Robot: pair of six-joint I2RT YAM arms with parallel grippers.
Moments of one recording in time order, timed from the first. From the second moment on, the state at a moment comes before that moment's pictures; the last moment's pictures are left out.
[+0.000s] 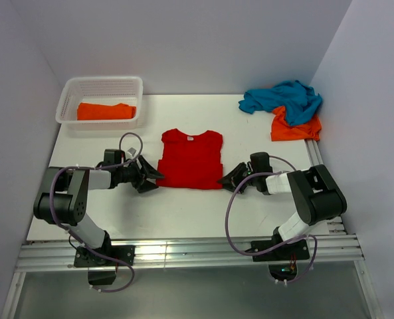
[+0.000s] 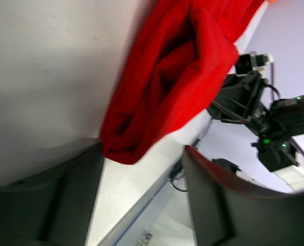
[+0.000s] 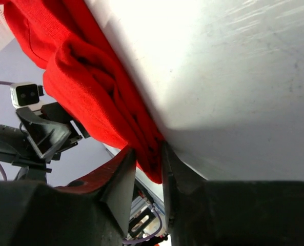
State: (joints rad) left arm -0.11 1.63 0.56 0.17 0.80 -0.88; right arm 0.23 1.58 0.44 0.28 -0.56 1.18
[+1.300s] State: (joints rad) left arm -0.15 1.64 0.61 0.04 0.63 -0.87; right arm 0.23 1.63 0.61 -0.05 -0.62 1.01
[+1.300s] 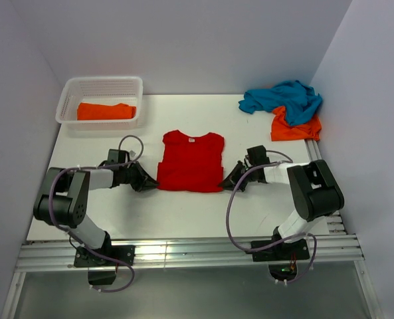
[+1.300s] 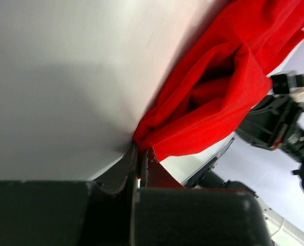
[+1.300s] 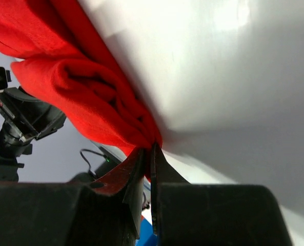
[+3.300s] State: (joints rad) left arm -0.21 1.34 0.62 -0.41 0.70 -1.49; right arm 0.08 1.71 0.95 -0.99 -0.78 0.90
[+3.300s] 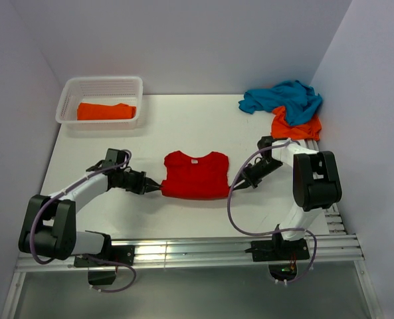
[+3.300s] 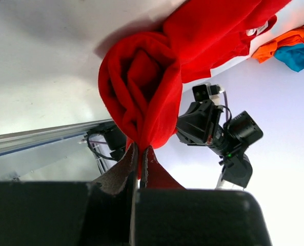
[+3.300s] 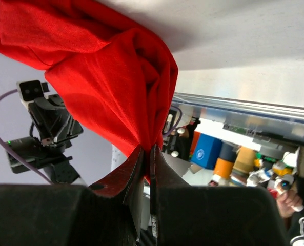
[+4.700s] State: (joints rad) left arm -0.19 1.70 0.77 -0.13 0.70 -1.88; right arm -0.03 1.98 1.20 -1.03 -0.80 1.22
